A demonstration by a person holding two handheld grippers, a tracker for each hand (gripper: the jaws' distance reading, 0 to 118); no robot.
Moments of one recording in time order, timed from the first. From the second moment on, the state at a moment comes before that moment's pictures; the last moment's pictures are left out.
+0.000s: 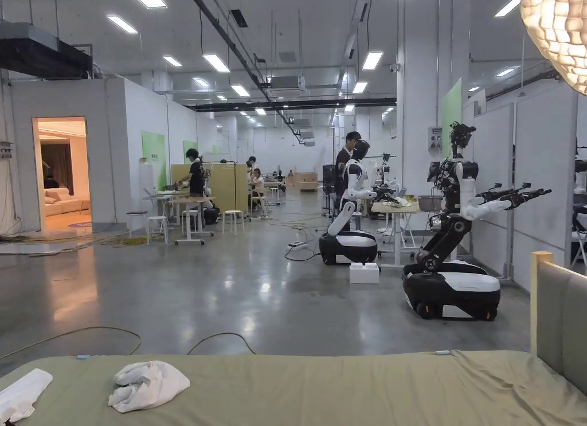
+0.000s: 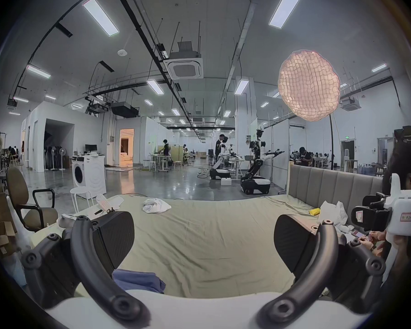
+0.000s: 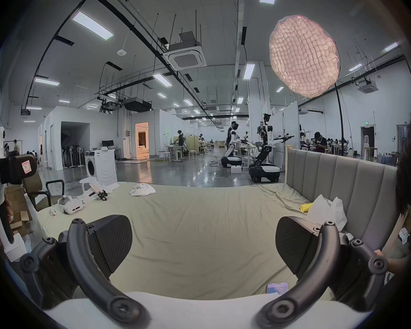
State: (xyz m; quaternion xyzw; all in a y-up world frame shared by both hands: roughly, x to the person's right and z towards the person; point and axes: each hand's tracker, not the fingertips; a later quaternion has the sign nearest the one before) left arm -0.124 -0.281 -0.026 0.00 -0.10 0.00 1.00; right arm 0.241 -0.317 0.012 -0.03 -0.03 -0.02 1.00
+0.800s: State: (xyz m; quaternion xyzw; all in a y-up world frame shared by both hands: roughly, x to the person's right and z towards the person) left arm -0.116 -0.281 -0.026 -0.01 -0.10 0.00 0.99; right arm 0.237 -0.311 0.011 -0.04 -0.03 -0.03 1.00
